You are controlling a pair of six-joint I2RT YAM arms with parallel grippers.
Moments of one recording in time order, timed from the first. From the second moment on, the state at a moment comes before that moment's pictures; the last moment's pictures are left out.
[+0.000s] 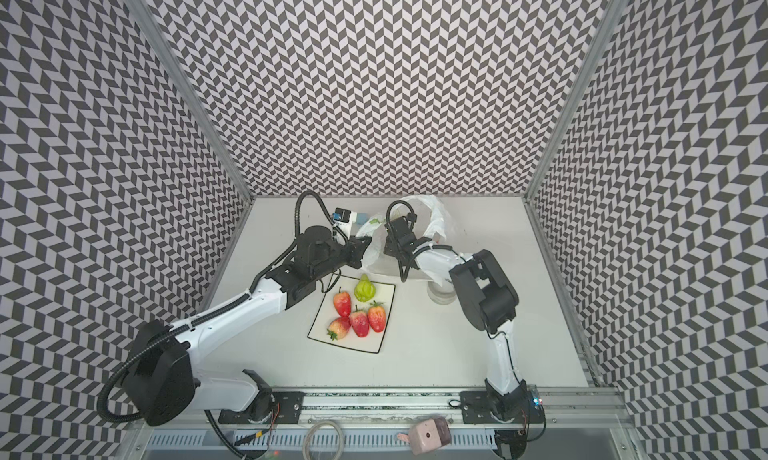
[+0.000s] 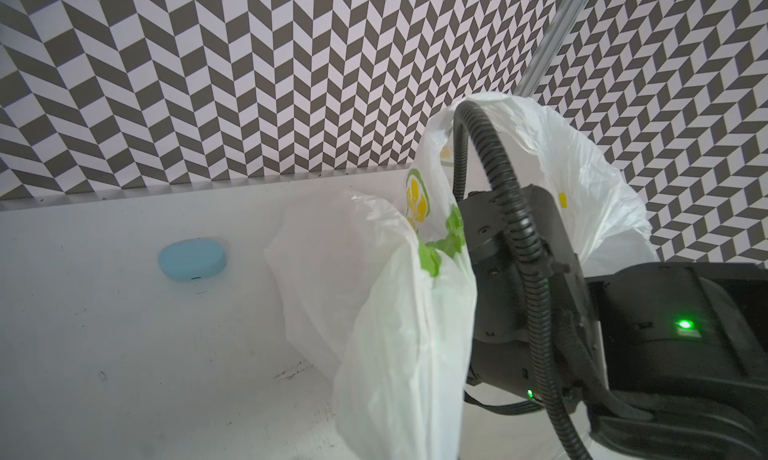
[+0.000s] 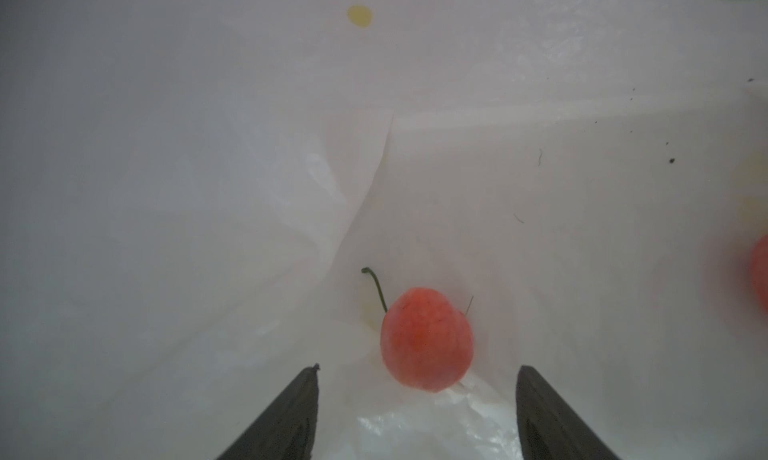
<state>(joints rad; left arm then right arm) -0.63 1.37 0.95 0.10 0.10 -0.31 0.57 2.06 1.42 -0.21 0.26 0.77</state>
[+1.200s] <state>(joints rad) -0.63 1.37 0.95 0.10 0.09 -0.31 0.55 1.82 1.23 -0.11 0.18 0.70</state>
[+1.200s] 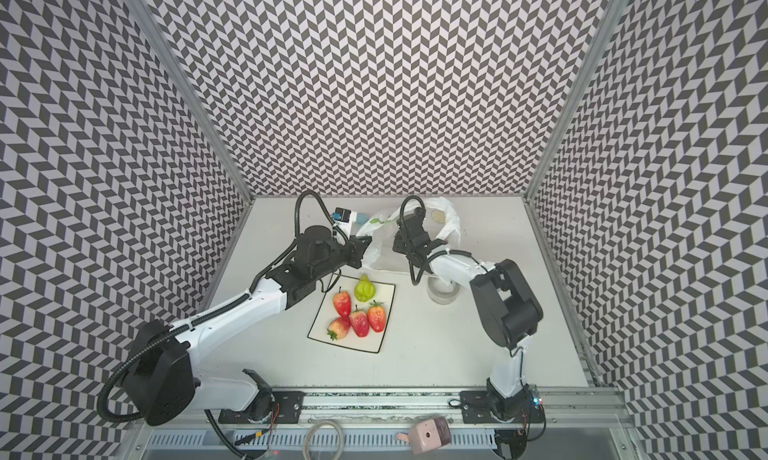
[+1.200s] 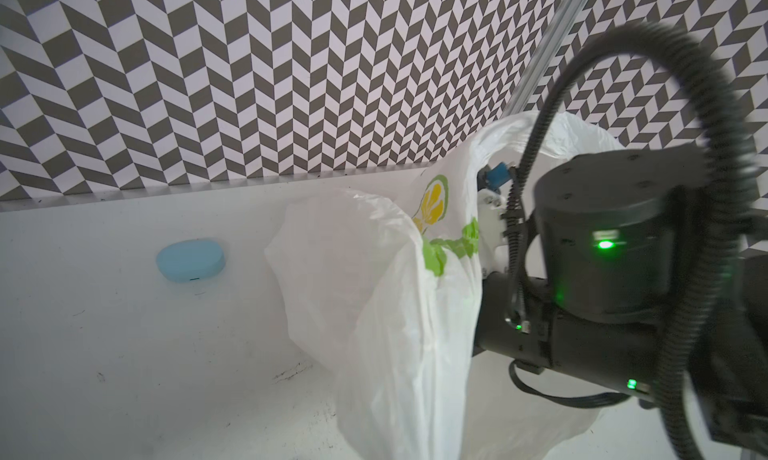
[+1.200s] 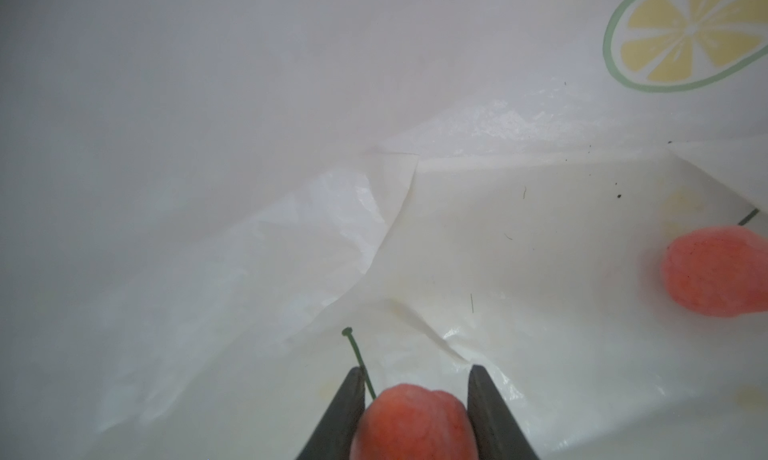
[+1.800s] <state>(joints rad) -0.63 1.40 0.95 0.11 0.08 -0.33 0.57 1.34 1.06 -0.14 0.00 0.56</state>
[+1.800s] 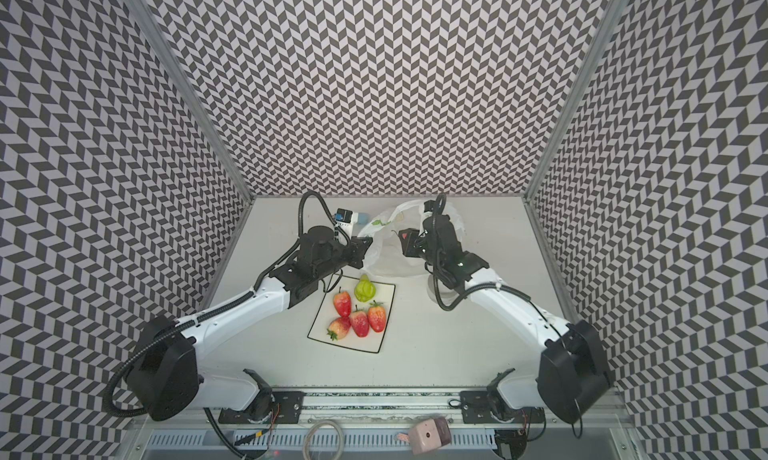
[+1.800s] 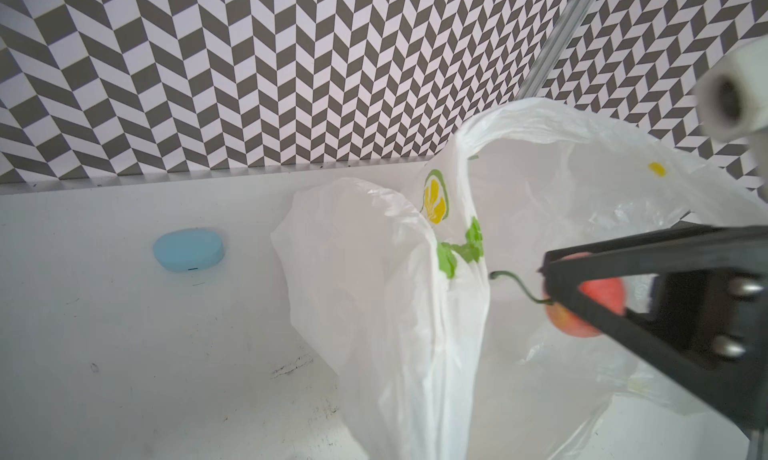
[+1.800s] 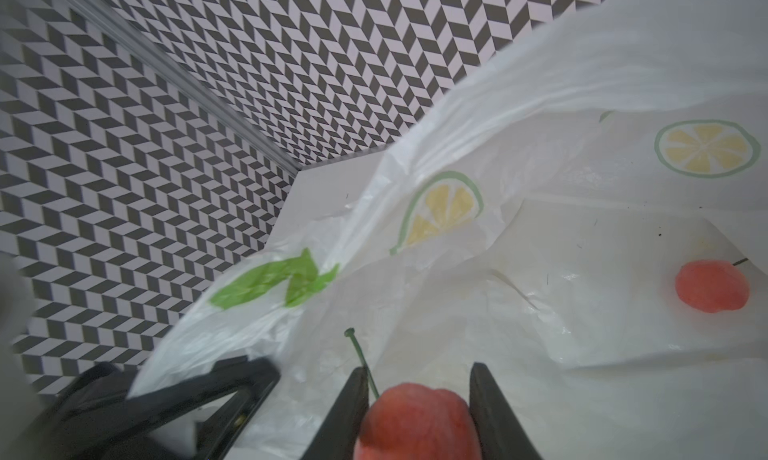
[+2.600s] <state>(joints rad) -0.62 1.41 0.95 0.11 0.06 -0.33 1.03 1.24 0.77 -0.05 -0.01 0.20</state>
